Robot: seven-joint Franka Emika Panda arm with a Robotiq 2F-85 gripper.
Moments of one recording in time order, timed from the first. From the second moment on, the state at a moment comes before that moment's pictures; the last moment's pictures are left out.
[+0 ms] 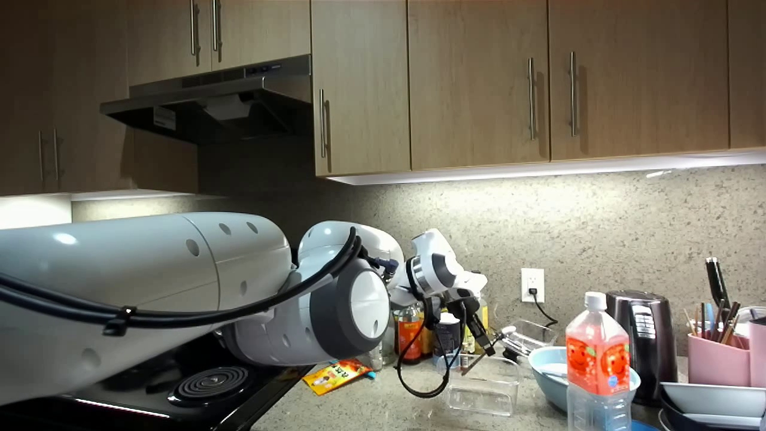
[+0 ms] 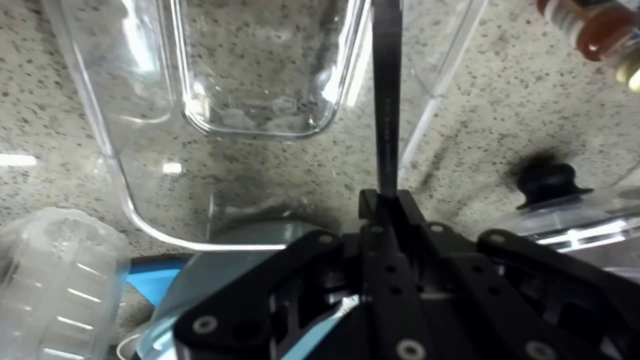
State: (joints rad) arm -0.11 1.46 -0.26 -0.35 -0.20 2.10 1.31
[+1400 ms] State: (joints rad) arm -0.03 1.42 -0.43 -0.35 -0.32 2.44 1.37
